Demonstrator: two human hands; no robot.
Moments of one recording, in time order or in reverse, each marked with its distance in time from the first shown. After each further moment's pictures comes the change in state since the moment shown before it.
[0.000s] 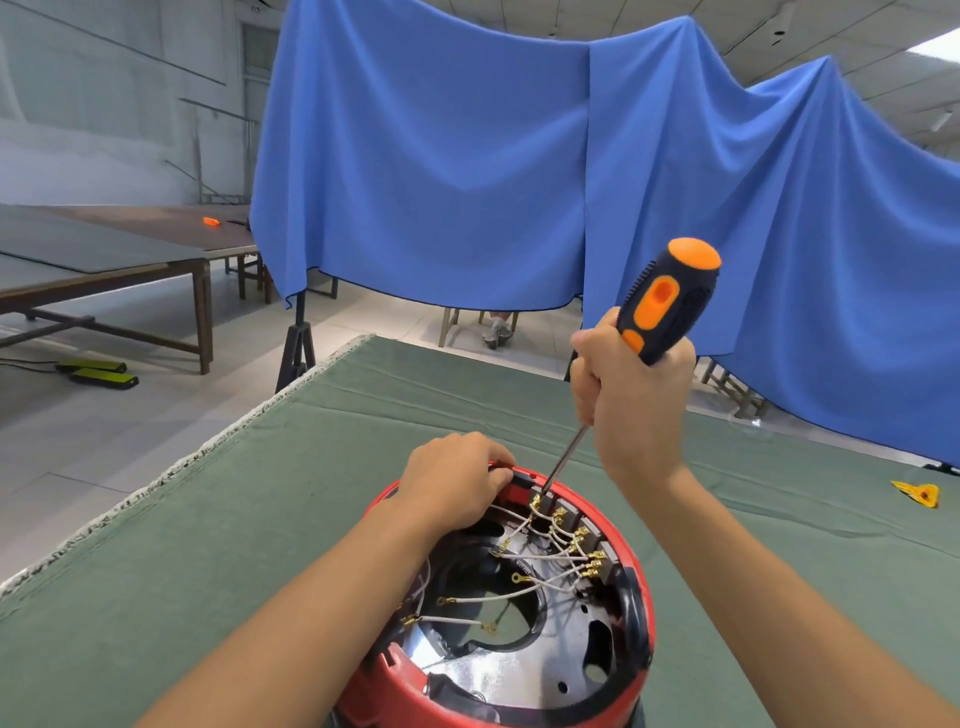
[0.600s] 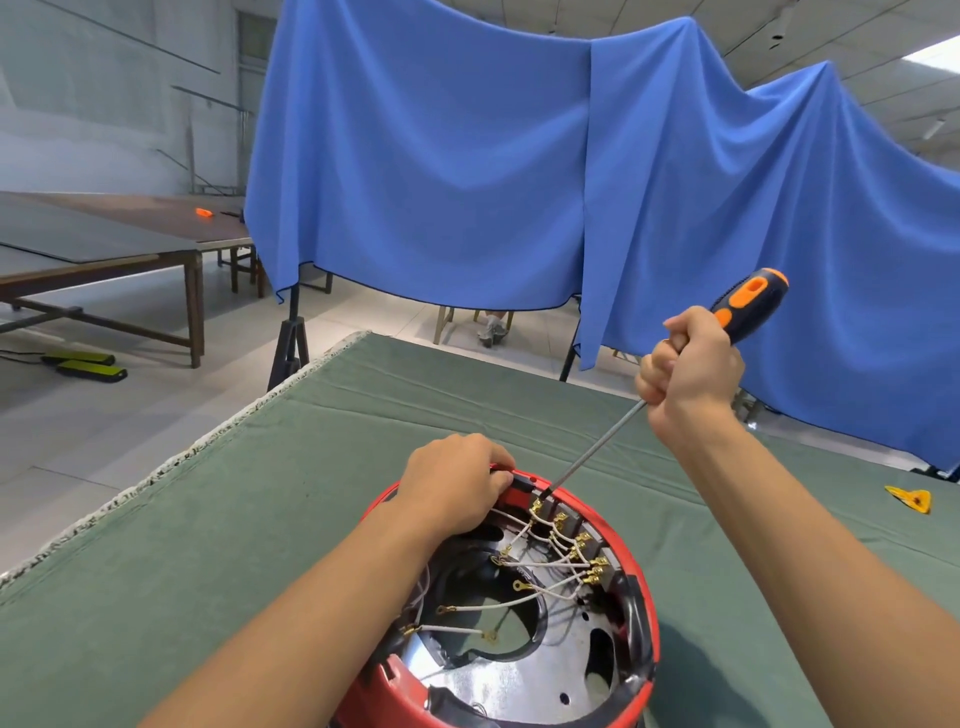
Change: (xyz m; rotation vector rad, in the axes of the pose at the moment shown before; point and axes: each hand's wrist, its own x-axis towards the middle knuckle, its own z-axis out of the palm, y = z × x) left_hand 0.001 0.000 0.002 -0.014 0.008 0.006; right_hand 0.057 0.033 -0.052 0.173 0.455 0.420
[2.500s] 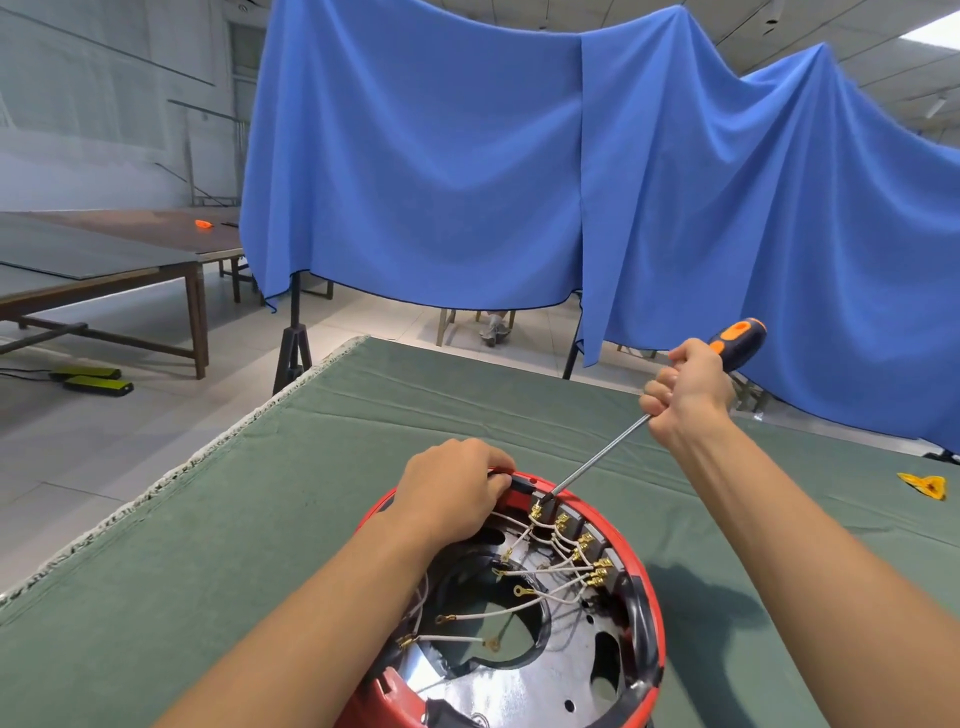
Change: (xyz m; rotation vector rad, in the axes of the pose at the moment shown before) left_hand -0.001 0.001 0.001 -0.001 0.017 0.029; right_hand 0.042 0.026 -0.023 0.022 0.212 0.239
